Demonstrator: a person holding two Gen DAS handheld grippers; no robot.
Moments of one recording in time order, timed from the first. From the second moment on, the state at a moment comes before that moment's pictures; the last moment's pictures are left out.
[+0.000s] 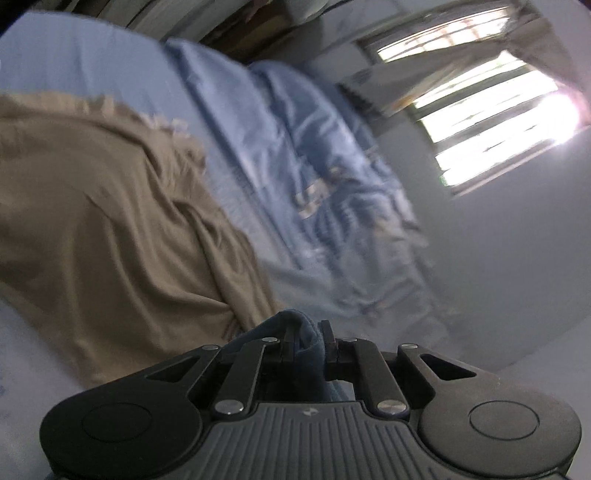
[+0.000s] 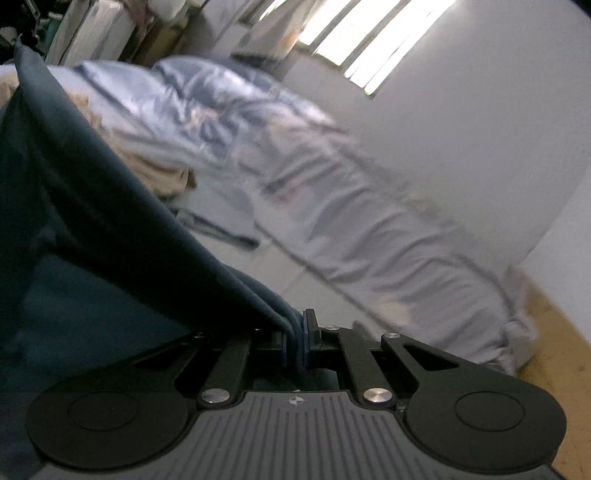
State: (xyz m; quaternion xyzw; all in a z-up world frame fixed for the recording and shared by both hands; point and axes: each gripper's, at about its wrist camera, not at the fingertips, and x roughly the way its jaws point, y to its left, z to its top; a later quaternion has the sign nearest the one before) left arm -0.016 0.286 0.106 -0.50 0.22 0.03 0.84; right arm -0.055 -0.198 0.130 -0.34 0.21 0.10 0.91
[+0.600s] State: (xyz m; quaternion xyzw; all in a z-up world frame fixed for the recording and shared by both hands) left arm 0.047 0.306 0.037 -0.47 0.18 0.04 0.86; right arm 0.085 -0.270 0.081 -0.12 0.34 0.09 0.93
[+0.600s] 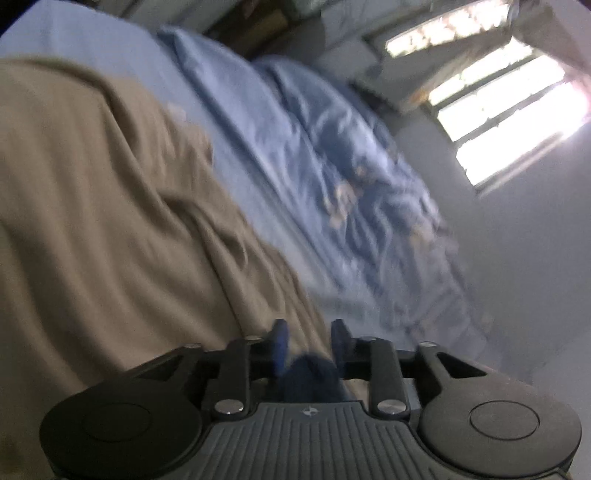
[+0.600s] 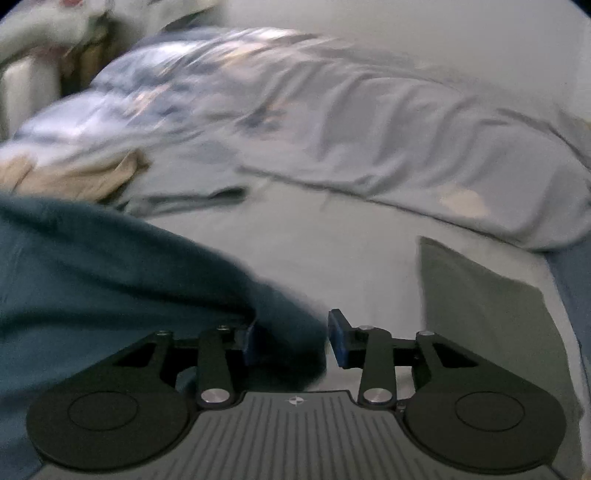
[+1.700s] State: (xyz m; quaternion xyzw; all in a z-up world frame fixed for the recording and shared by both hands) left arm -0.118 0.318 0.021 -0.34 0.26 -0.02 0.90; right arm -0.012 0.086 0.110 -0.28 0.24 0.37 0.85
